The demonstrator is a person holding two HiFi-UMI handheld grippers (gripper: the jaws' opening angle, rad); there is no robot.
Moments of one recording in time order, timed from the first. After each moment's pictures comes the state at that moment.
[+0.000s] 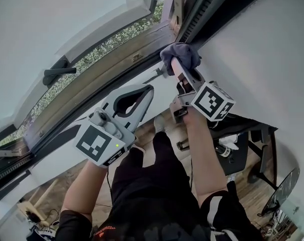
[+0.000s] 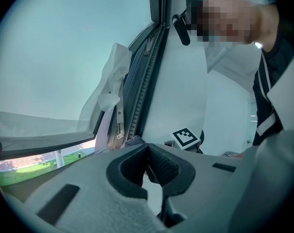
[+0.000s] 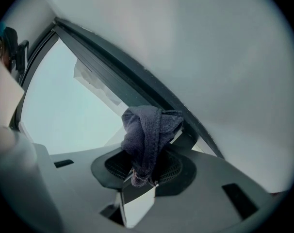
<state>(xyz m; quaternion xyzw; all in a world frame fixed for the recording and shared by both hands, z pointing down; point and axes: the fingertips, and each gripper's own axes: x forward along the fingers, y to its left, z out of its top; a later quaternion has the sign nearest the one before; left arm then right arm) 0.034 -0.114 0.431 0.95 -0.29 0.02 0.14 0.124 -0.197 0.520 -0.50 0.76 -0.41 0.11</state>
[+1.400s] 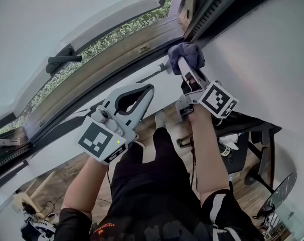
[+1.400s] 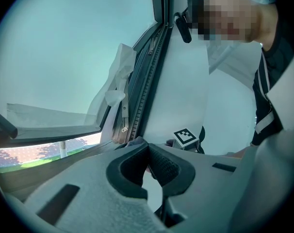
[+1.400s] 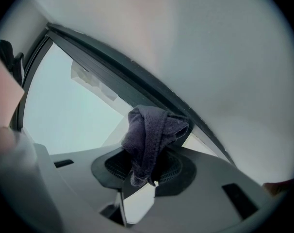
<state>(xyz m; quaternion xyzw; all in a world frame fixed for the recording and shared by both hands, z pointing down) 0.018 -0.099 0.447 0.94 -0.31 0.03 0.16 0.122 -0.183 0.541 -0.47 0.75 -0.45 0.12</state>
